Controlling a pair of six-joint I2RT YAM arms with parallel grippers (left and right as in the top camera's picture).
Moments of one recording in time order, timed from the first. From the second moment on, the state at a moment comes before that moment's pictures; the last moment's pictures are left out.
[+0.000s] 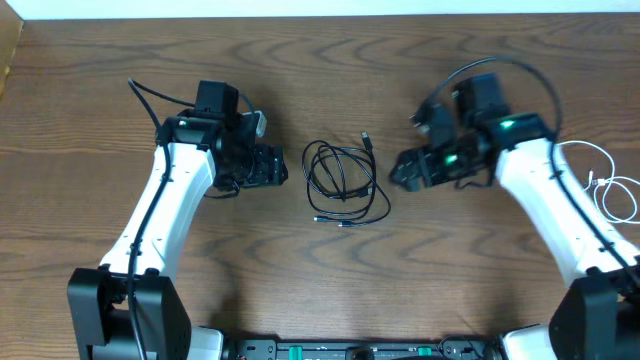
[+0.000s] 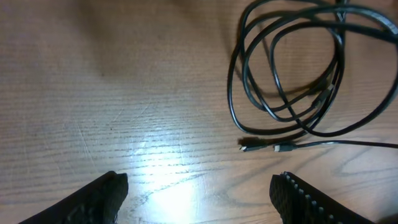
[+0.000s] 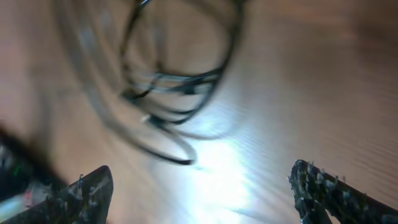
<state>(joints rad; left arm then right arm) -0.12 1.60 1.22 -0.99 0.31 -0.15 0.28 1.61 1.23 -0.90 -0.48 -0.04</state>
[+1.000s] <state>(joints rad) -0.12 1.60 1.20 -1.00 0.31 -0.15 0.63 1.61 1.20 -0.64 -0.34 -0.06</state>
